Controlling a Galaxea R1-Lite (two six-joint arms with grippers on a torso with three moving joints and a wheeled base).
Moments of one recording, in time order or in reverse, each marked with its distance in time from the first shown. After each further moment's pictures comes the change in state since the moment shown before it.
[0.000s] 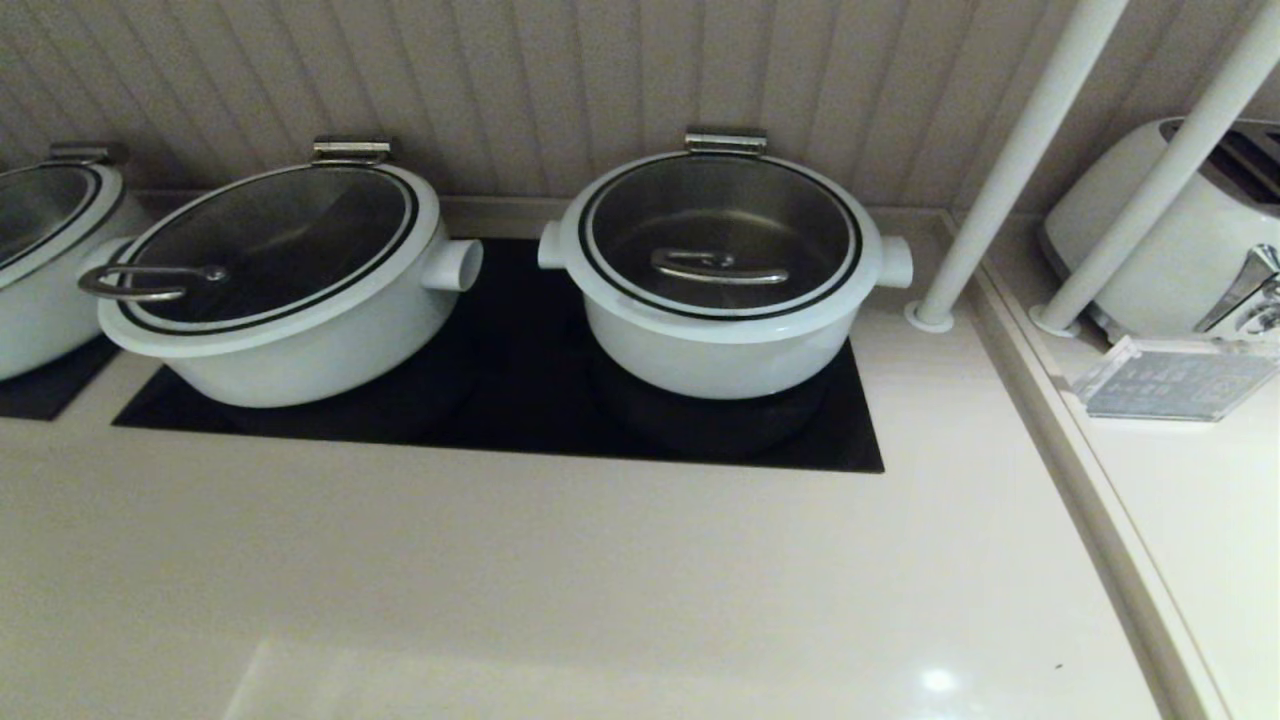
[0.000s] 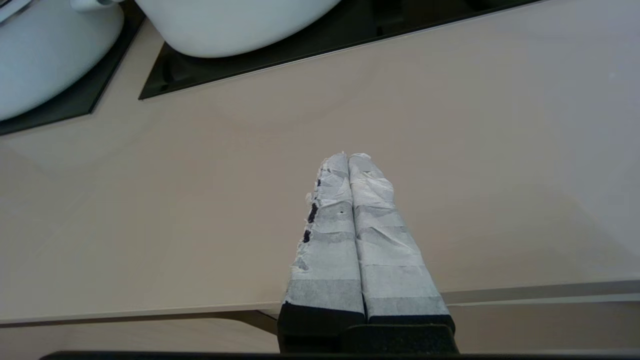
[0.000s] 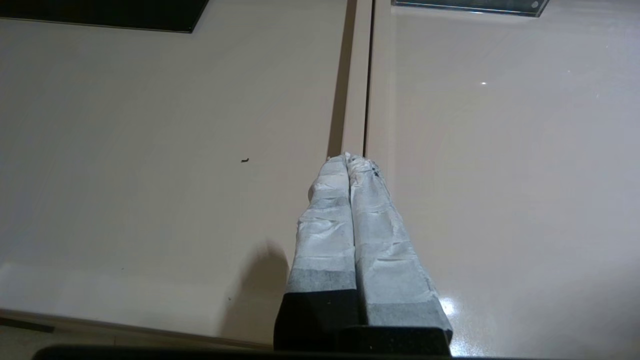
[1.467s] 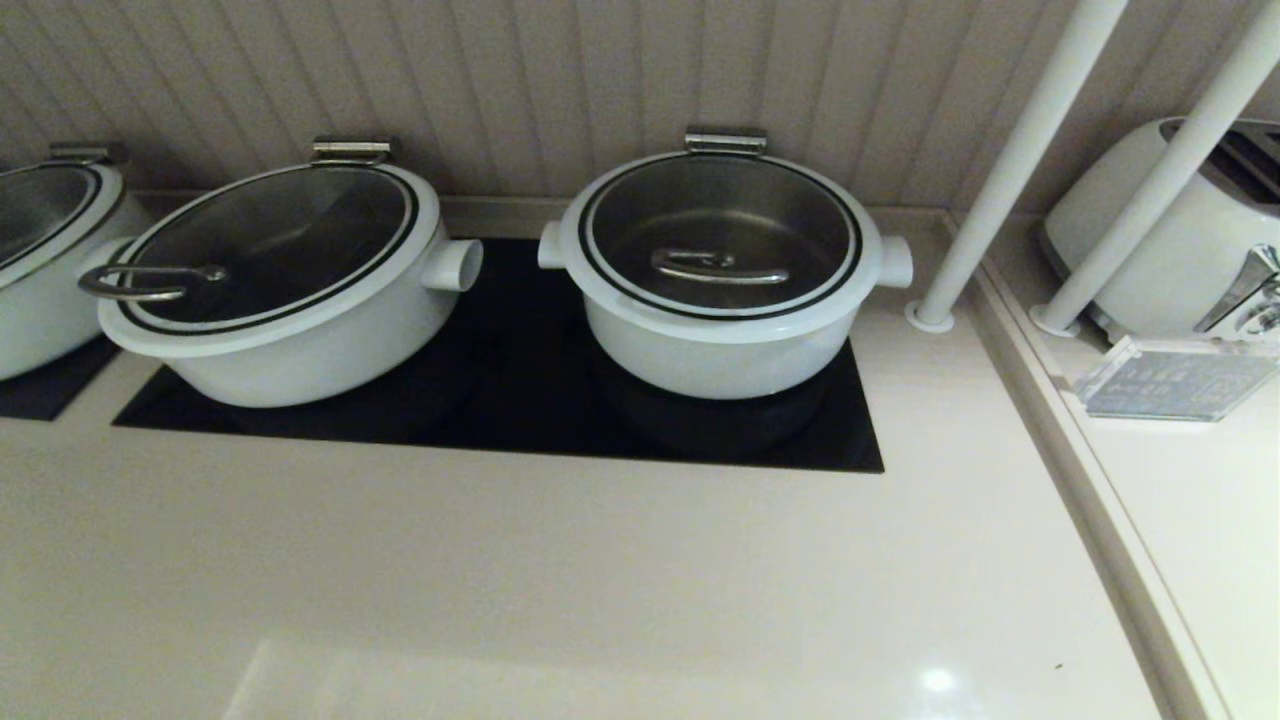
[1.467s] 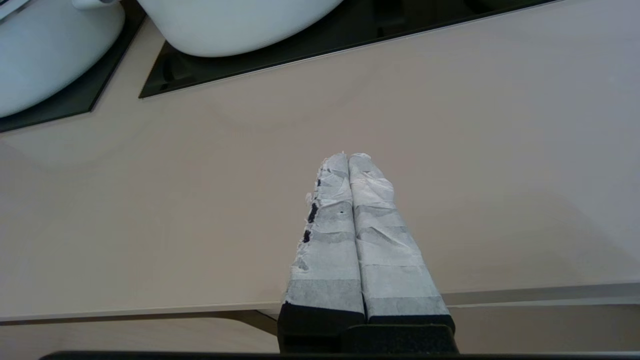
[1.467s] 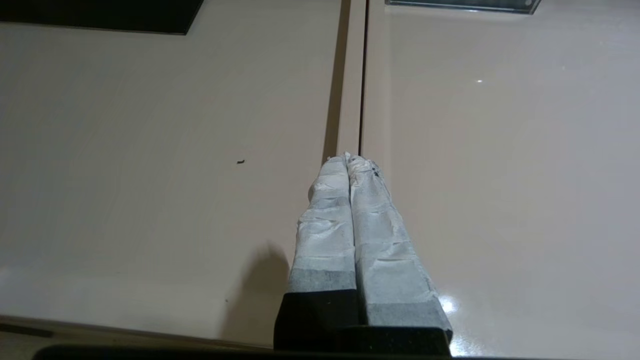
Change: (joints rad) left arm 0.000 -0.001 0.000 -0.001 0.002 -0.007; right arm 0.000 0.000 0.000 0.000 -0.014 0.018
